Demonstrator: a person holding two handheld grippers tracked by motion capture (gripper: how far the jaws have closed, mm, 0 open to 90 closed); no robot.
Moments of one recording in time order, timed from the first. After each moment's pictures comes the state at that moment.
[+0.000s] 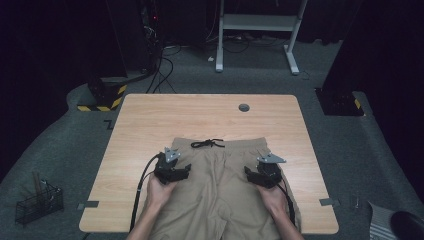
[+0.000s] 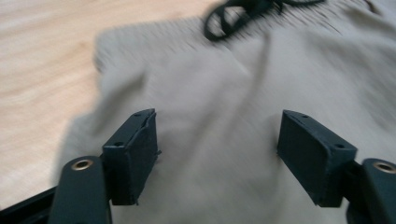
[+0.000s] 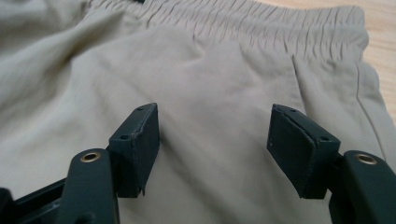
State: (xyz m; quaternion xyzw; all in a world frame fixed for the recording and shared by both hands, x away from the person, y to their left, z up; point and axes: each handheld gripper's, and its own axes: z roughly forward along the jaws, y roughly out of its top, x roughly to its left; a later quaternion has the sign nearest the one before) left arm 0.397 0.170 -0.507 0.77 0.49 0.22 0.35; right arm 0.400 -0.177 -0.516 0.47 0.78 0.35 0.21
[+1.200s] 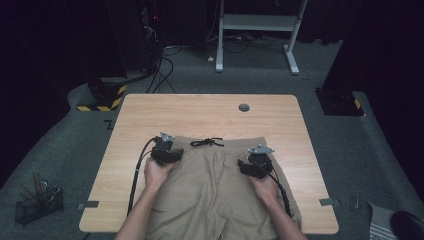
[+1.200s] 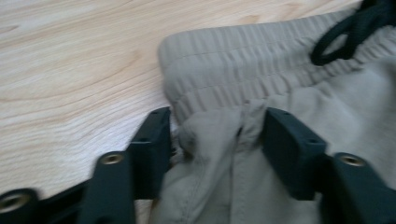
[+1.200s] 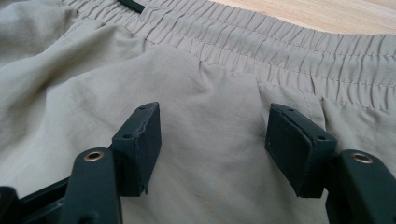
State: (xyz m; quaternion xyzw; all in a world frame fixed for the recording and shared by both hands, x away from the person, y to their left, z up) left arm 0.456 0.193 -0.518 0.77 0.51 0.21 0.32; right arm 0.433 -0.154 -0.523 0.46 0.79 0.34 0.21
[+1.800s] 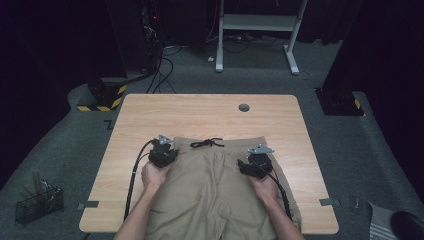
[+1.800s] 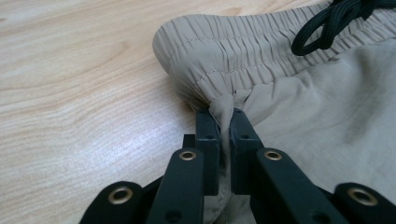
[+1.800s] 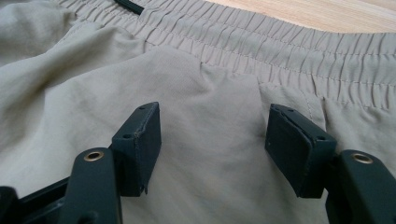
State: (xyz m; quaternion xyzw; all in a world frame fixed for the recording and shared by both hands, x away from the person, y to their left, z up) left arm 0.444 0.200 -0.514 0.78 0.51 0.18 0.33; right arm 0.432 -0.154 -0.523 0.46 0.79 0.34 0.21
